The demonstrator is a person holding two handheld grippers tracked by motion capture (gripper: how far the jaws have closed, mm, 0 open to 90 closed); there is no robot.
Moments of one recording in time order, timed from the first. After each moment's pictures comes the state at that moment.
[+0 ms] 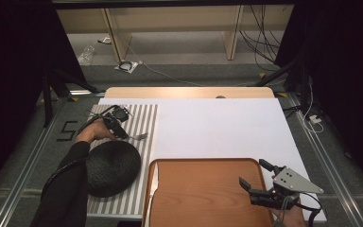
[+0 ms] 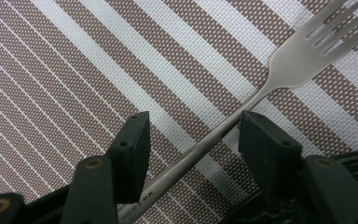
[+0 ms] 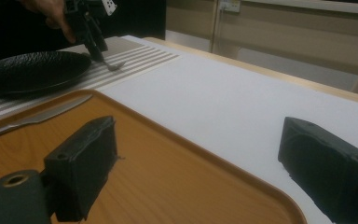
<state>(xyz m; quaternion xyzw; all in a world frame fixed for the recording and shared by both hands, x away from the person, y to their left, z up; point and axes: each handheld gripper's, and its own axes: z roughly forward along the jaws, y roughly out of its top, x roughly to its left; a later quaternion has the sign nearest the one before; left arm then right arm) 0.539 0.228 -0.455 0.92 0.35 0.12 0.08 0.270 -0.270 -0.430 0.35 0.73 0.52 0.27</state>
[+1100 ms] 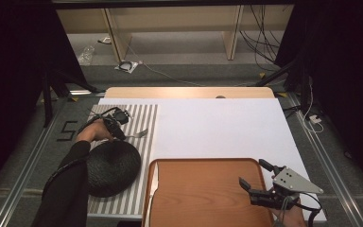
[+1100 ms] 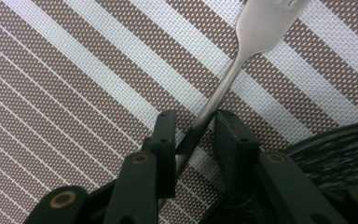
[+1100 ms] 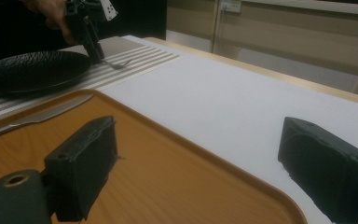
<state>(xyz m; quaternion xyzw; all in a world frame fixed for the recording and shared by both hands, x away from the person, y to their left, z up) 0.539 0.230 -0.460 0.94 0.33 0.08 0.07 0.270 -0.270 -0.430 0.34 0.73 0.52 0.27</state>
